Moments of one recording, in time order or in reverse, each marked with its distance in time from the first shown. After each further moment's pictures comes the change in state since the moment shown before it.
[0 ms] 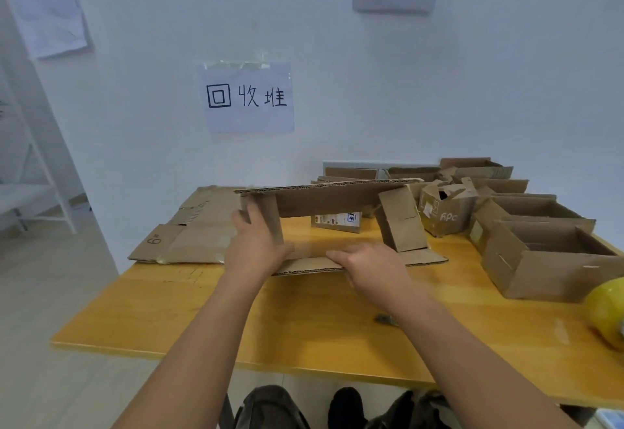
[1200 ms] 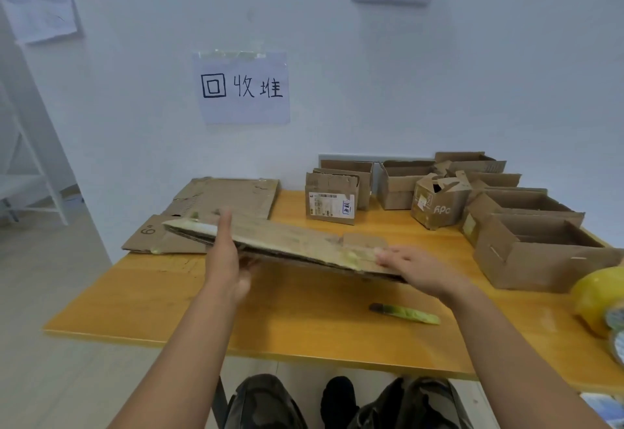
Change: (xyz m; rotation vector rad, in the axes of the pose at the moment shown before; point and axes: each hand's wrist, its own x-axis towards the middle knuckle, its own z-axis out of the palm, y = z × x) left_hand -0.022 -0.027 0.005 -1.604 -0.027 -0.611; right_hand -0.052 0.054 -0.020 0.840 -0.350 0.634
